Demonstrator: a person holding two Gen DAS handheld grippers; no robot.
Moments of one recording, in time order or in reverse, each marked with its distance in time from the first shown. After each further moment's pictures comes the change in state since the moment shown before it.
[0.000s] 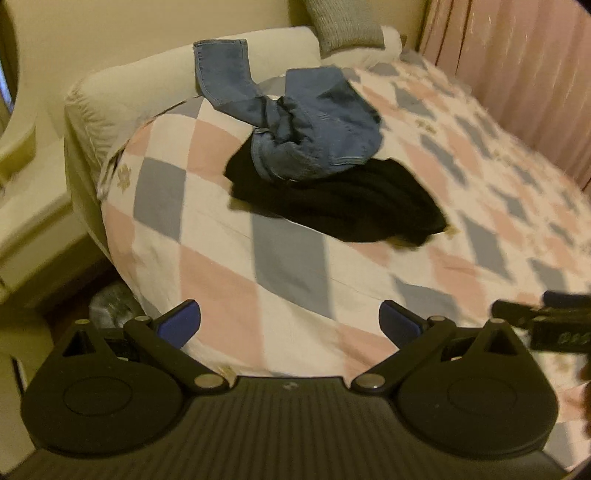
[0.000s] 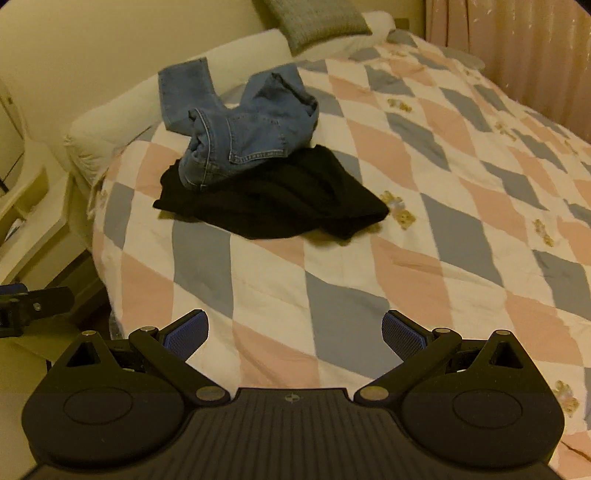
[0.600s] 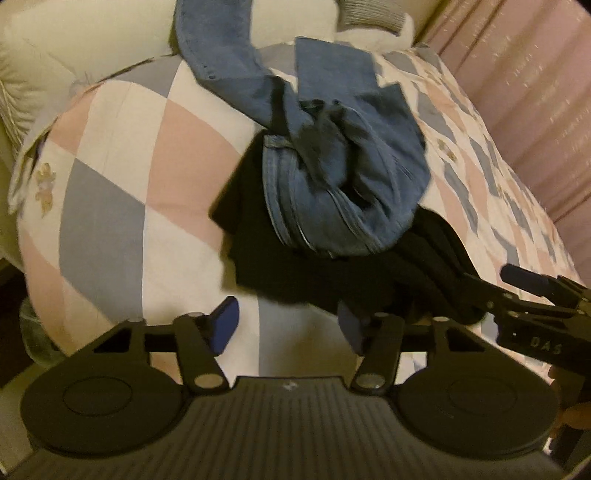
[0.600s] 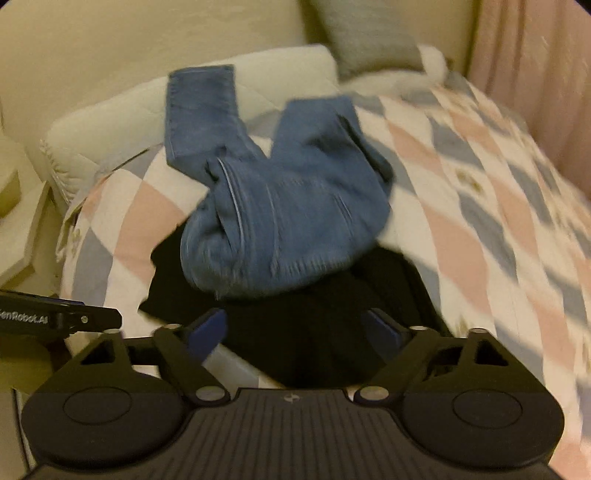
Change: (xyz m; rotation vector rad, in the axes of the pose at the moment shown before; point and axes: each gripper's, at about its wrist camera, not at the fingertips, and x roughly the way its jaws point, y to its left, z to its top) left arm 0.190 0.112 0.142 -0.164 0.152 -0.263; right arm 0.159 0.093 0.156 -0.189 -0.076 -0.052
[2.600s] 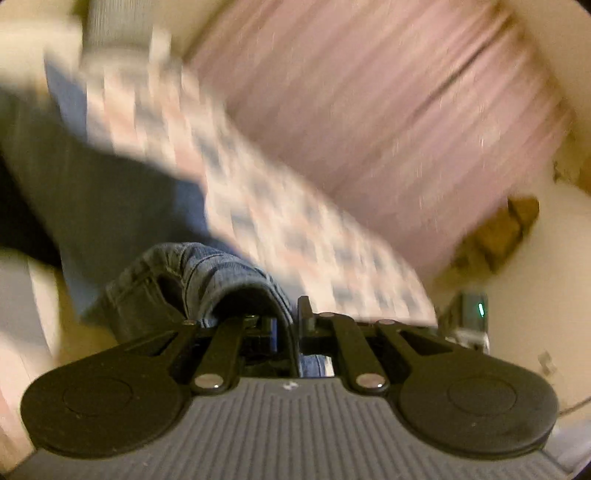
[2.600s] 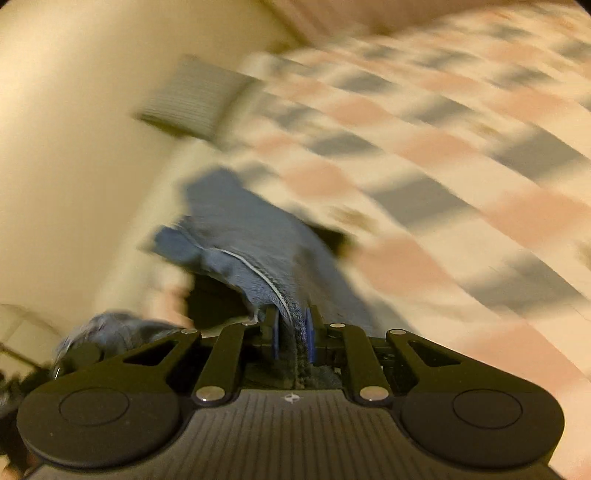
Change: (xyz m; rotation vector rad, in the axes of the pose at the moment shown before) left arm -0.123 -0.241 -0.205 0.234 -0.009 -0.606; right arm -0.230 -0.211 -0.270 0.858 -0.020 0.163
